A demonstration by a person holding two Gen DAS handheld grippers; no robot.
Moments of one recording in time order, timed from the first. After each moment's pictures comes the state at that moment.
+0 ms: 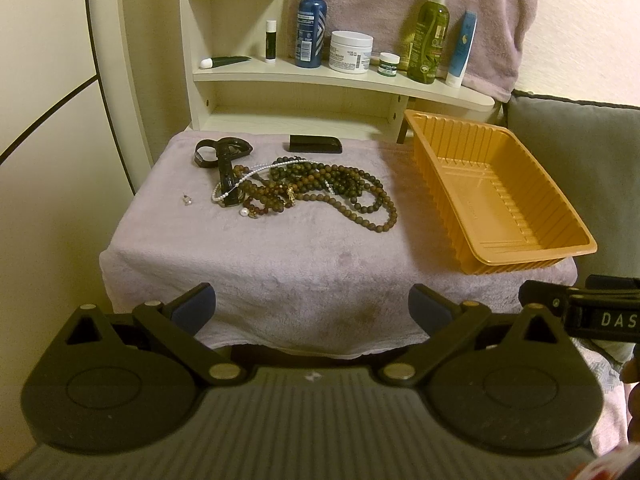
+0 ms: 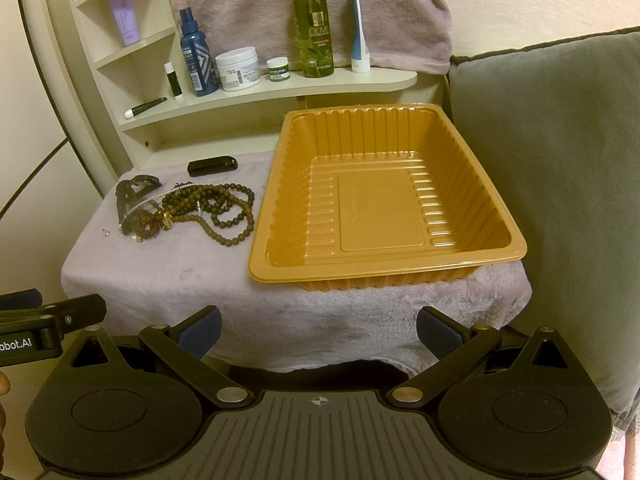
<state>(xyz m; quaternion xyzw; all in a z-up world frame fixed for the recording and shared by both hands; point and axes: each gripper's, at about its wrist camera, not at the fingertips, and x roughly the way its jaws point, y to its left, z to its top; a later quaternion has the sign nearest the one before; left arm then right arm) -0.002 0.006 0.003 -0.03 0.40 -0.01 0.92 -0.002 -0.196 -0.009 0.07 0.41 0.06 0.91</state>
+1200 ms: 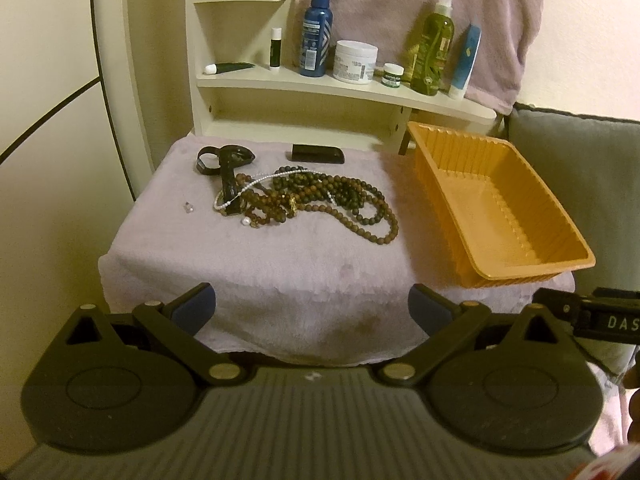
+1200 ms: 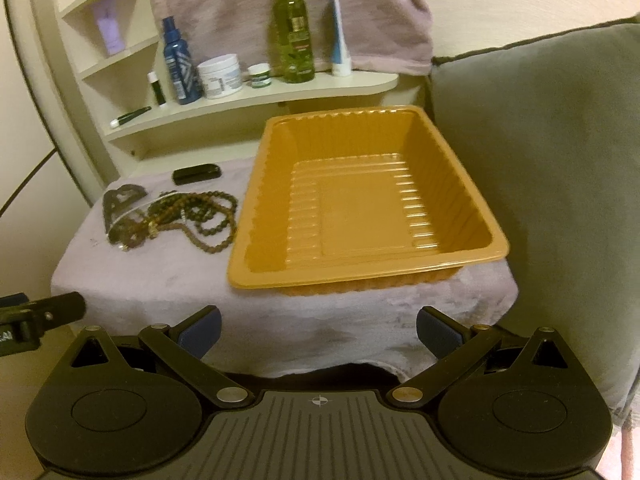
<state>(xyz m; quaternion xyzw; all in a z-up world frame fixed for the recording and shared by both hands) 0.002 0.010 0.007 -0.04 0.39 -0.01 0.92 -0.001 -0.212 -0.009 0.08 0.40 0.04 0.91</state>
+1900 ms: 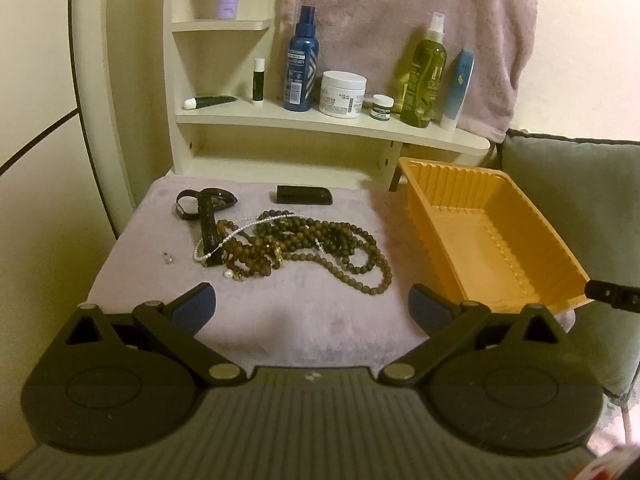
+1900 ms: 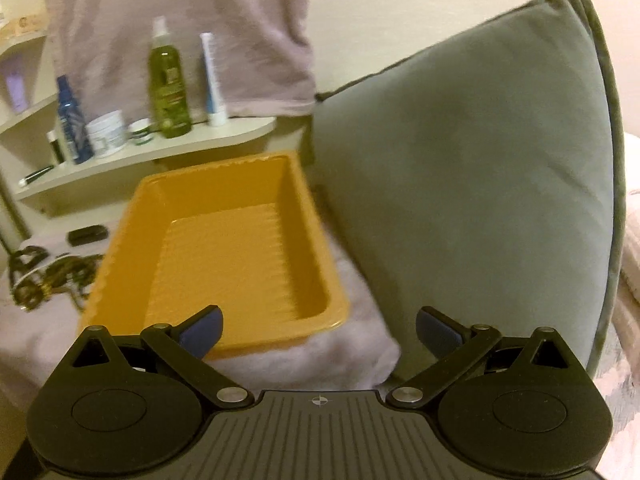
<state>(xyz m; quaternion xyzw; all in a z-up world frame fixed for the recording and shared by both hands) 0.036 0.012 0.004 -0.04 0.35 -0.03 0.94 0.021 -0.300 -0.021 0.08 0.34 -0.06 0.94</state>
